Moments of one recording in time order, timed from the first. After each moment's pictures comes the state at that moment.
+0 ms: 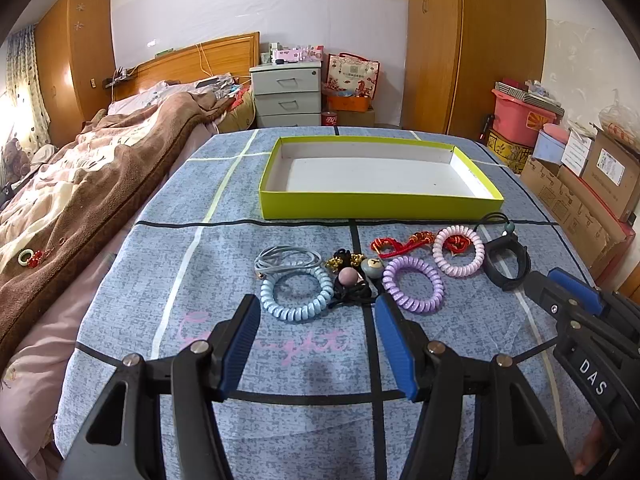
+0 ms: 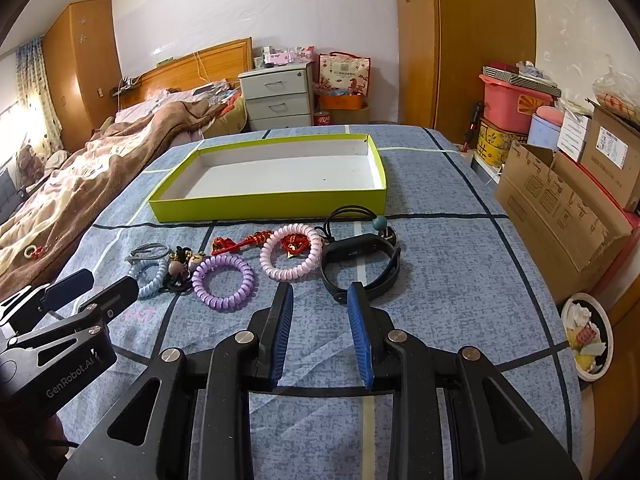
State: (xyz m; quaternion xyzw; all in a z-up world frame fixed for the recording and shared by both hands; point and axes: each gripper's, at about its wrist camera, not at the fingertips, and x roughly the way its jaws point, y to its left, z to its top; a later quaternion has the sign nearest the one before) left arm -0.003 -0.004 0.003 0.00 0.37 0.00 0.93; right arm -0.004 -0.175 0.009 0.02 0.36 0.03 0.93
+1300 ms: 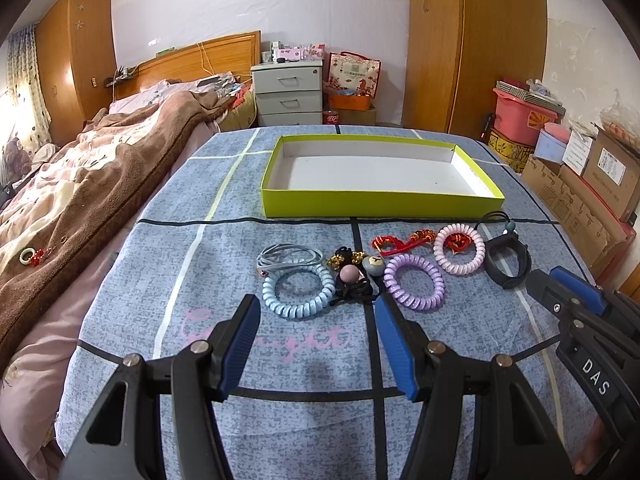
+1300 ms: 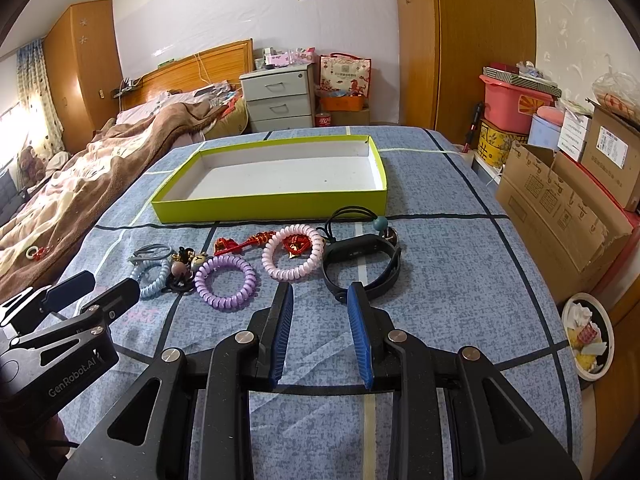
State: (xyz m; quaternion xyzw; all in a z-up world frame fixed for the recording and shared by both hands) left arm -0.005 0.000 0.005 0.00 0.38 0.00 0.93; right arm -0.005 -0.176 0.010 0.02 0.36 0.03 0.93
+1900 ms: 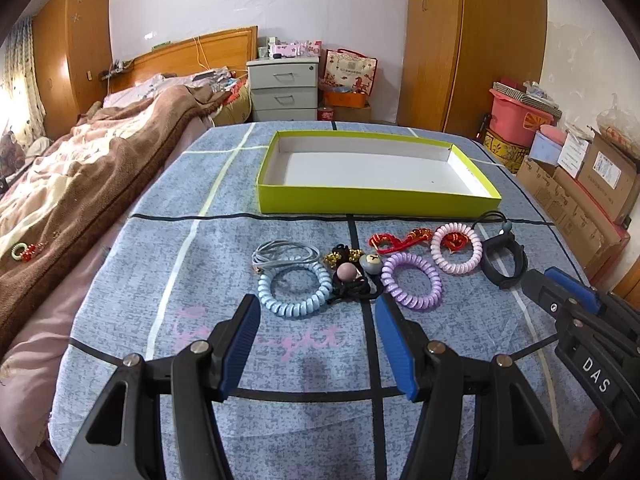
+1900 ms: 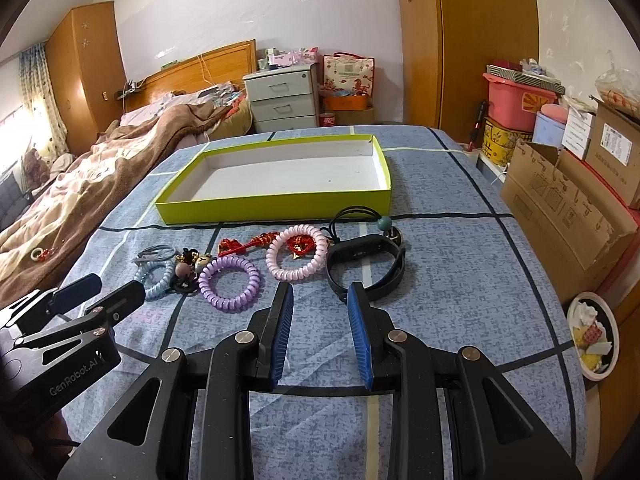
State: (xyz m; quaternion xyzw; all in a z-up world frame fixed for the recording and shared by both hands) left arm -0.001 0.006 0.001 -0.02 0.39 -0.02 0.92; right arm -0.004 -0.176 0.007 0.03 0.36 0.05 0.93
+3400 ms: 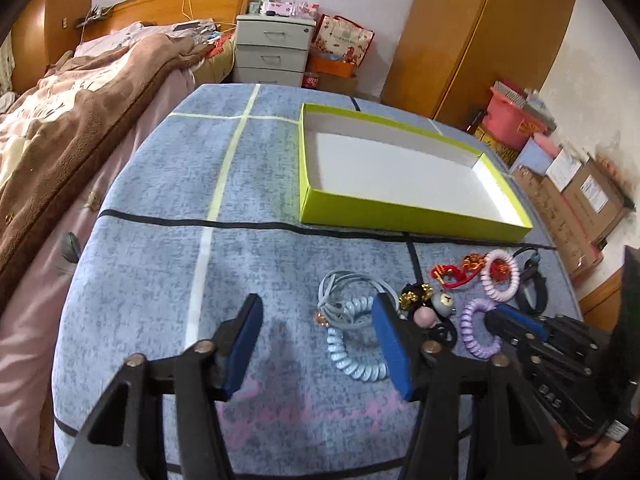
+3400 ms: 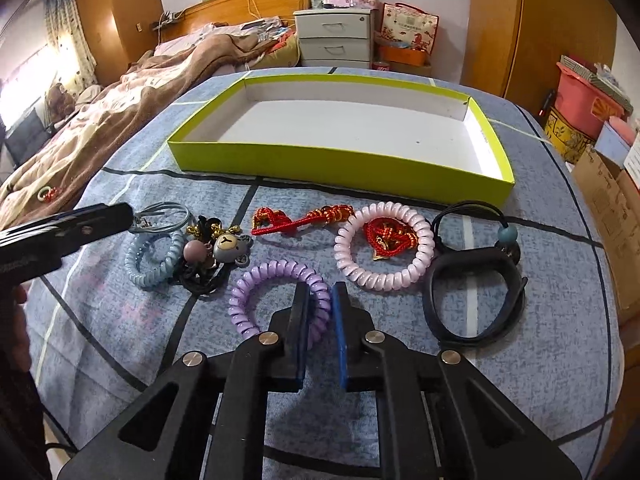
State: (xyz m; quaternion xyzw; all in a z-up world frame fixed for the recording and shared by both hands) left arm 0.071 0.079 -0.016 -0.08 0.45 -0.08 0.89; right arm 0.066 -0.127 -0.035 -0.02 0.46 0.13 0.88
